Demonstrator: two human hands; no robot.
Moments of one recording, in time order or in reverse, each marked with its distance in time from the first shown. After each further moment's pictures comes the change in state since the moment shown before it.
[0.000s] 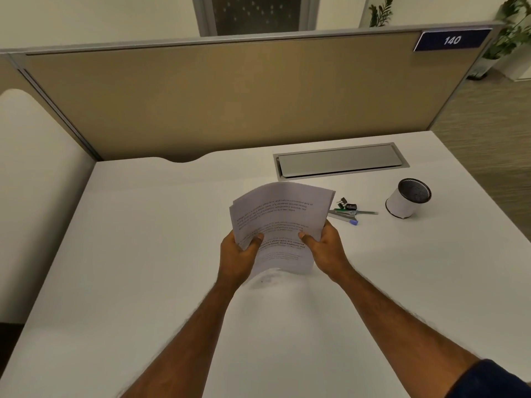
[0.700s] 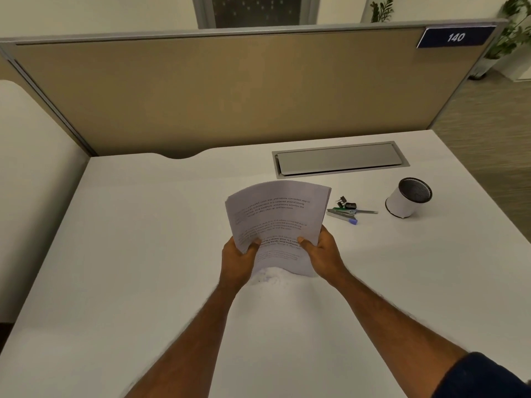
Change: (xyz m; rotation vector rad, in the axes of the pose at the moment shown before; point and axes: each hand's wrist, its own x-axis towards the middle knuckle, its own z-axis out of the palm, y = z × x) left_hand 0.004 -0.031 0.010 -0.035 -0.005 -0.048; right_hand 0.002 0.020 0.001 -0.054 -0.059 0.024
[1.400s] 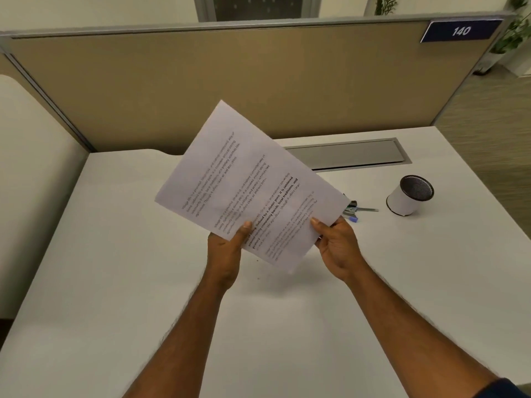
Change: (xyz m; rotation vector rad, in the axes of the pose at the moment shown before) left_hand 0.001 0.040 -0.015 -0.518 -0.043 0.054; right_hand -0.004 -0.036 -0.021 0.738 -0.010 0.049
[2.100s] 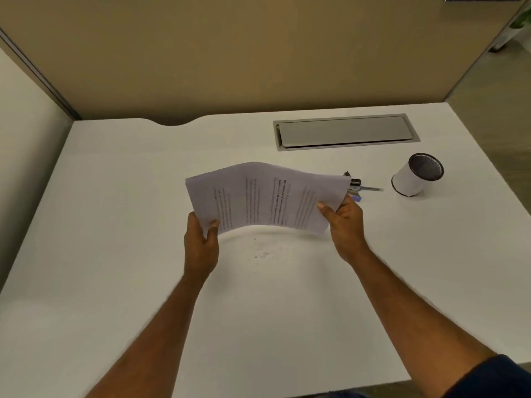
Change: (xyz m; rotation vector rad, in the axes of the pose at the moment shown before) left_hand -0.005 -0.052 -0.077 0.704 0.215 0.129; right_hand 0.010 0.021 -0.025 -0.464 0.139 -0.184
